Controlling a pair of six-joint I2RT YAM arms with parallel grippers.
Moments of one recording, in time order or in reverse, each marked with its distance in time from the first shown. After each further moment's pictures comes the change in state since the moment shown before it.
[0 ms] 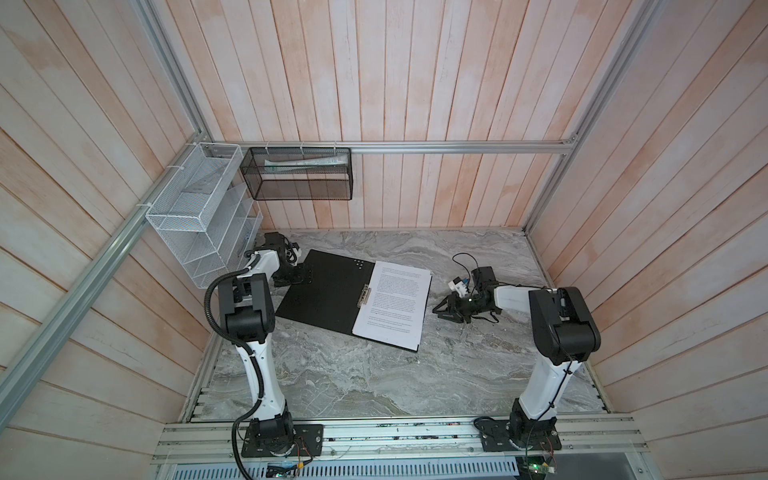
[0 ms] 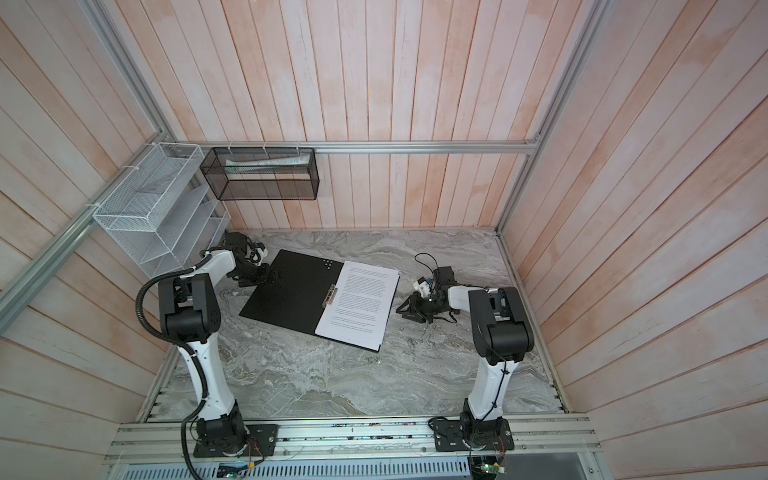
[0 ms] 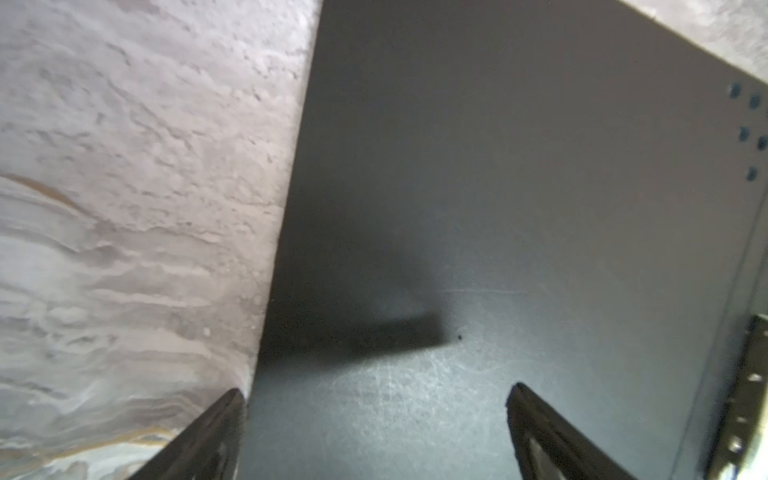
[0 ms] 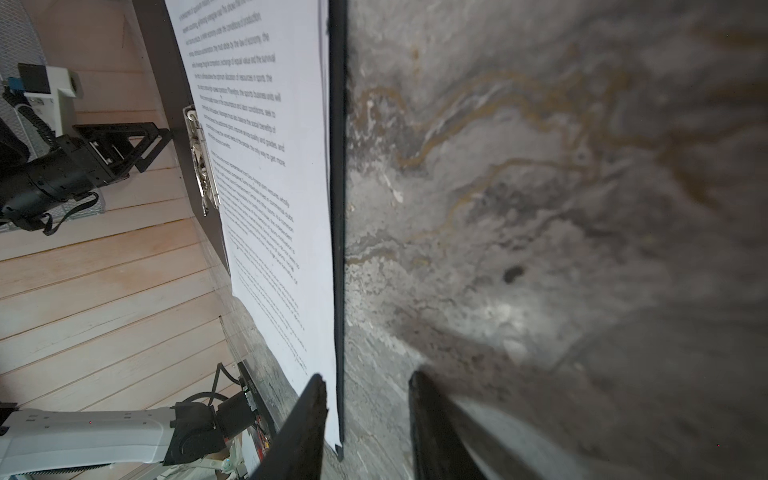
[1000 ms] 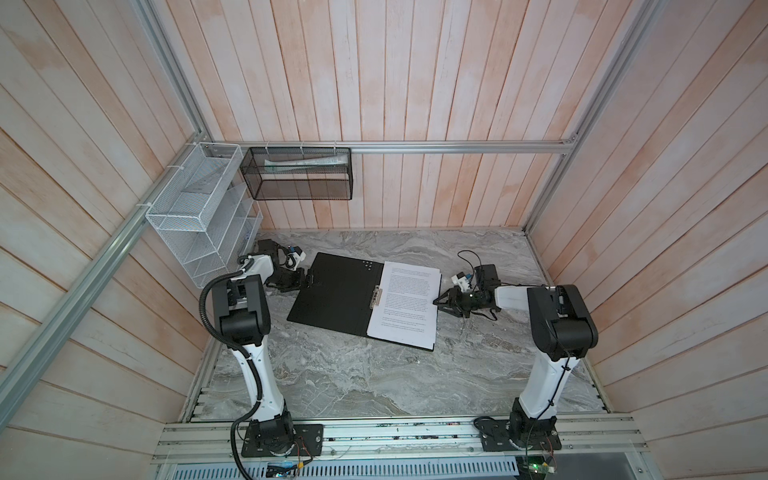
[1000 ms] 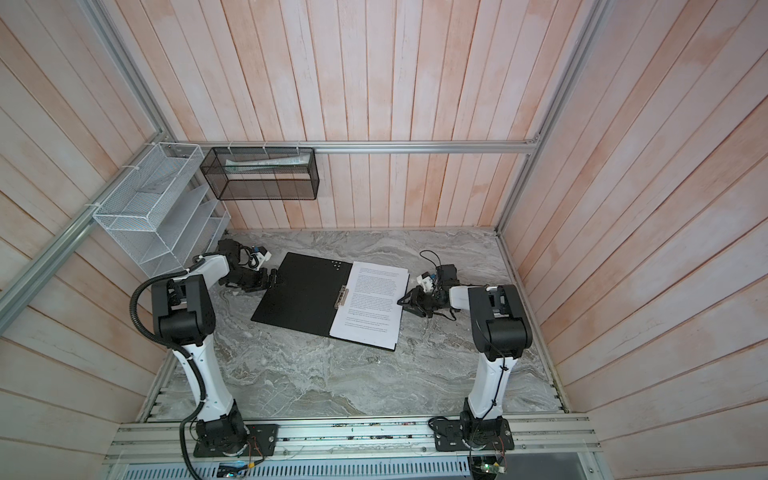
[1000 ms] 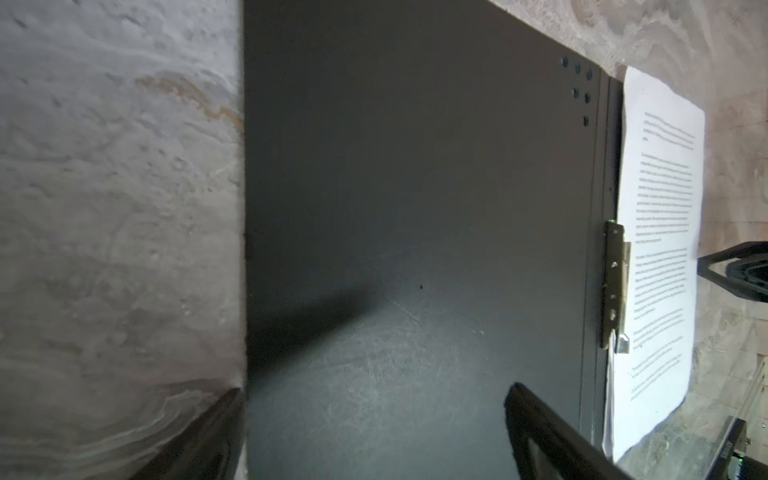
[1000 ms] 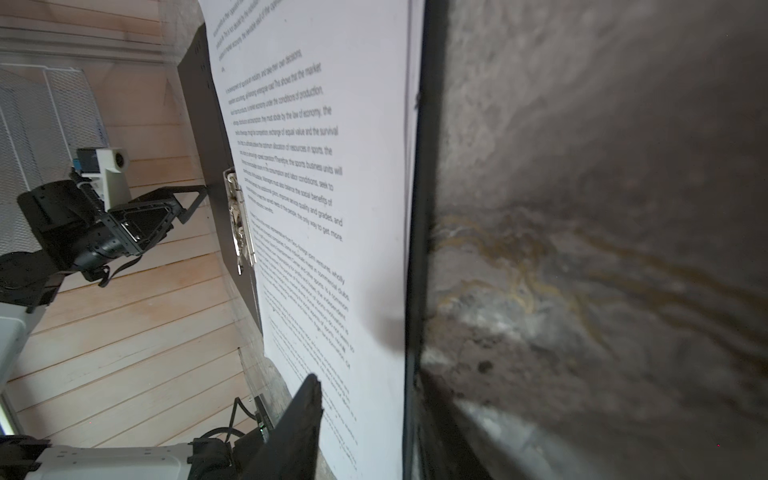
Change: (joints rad) left arm 0.039 -0.038 -0.100 -0.013 0.307 0.125; right arm -0.020 0.040 -0.004 0.193 -0.030 0.136
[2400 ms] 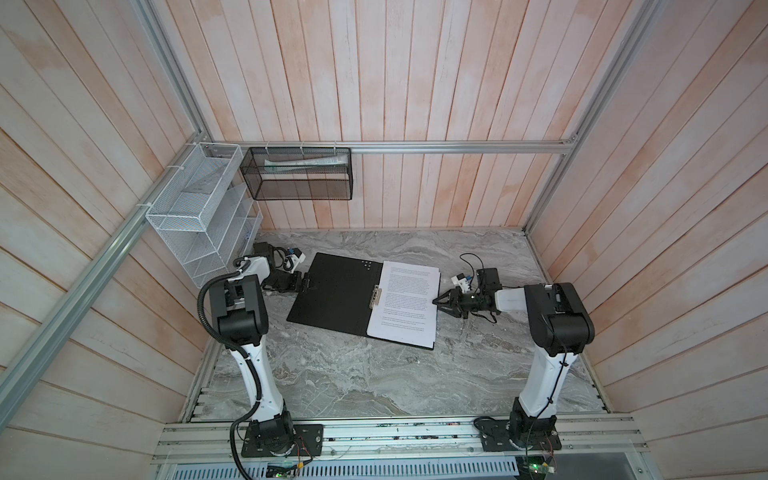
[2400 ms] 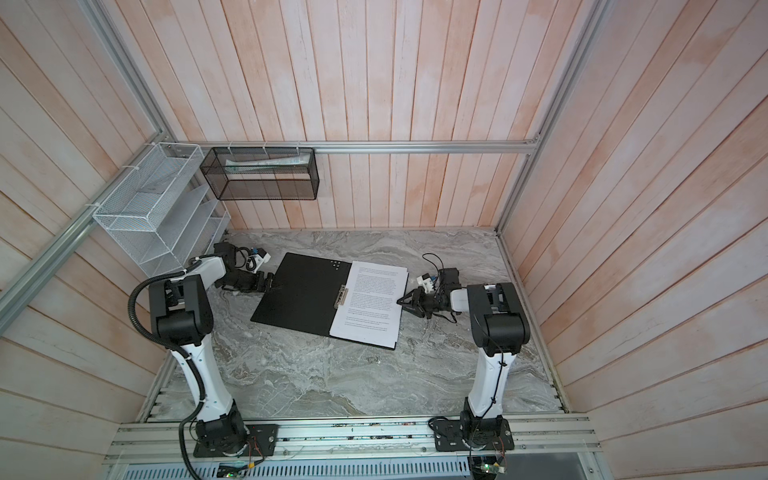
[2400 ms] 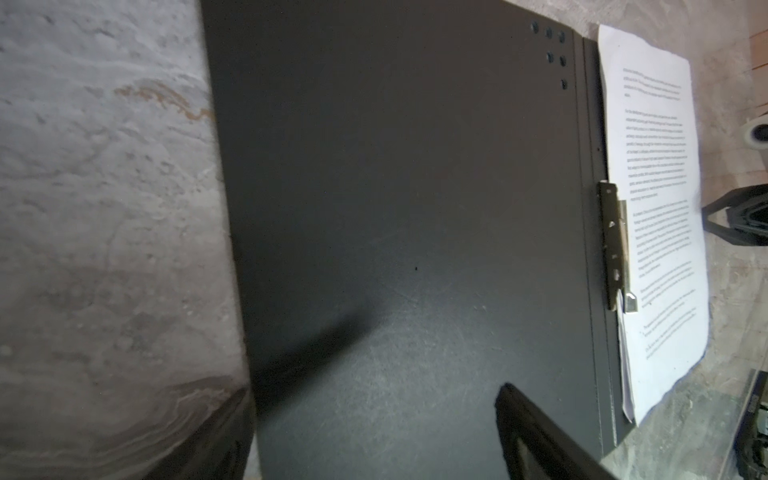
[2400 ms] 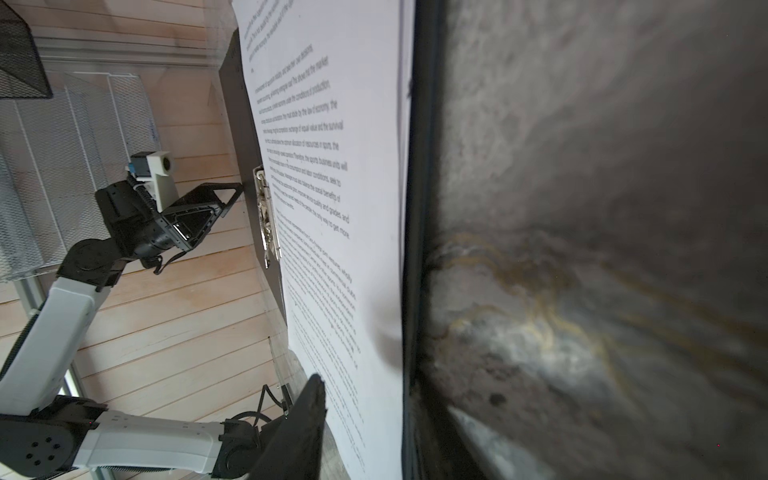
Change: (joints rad) left arm 0.026 0.008 -0.021 -0.012 0.063 0.156; right arm -0.024 0.045 -0.051 0.171 -0.126 0.062
